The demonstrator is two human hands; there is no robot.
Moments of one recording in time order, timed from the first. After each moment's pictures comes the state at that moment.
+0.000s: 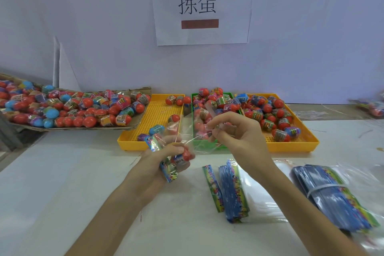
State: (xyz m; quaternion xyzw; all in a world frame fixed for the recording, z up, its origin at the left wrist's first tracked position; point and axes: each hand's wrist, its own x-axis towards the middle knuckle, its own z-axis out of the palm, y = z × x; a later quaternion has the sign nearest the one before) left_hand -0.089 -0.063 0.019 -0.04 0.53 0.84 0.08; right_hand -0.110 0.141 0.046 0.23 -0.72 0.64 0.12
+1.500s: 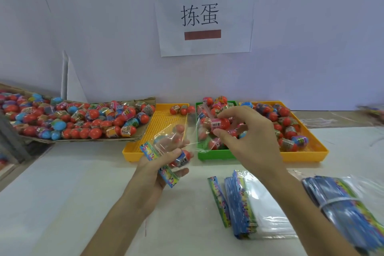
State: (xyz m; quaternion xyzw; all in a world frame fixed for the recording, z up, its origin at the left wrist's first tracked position) left_hand -0.091 -0.070 0.023 -0.02 0.53 0.85 0.01; right_hand -0.118 0.140 0.067 0.19 -0.82 0.46 0.29
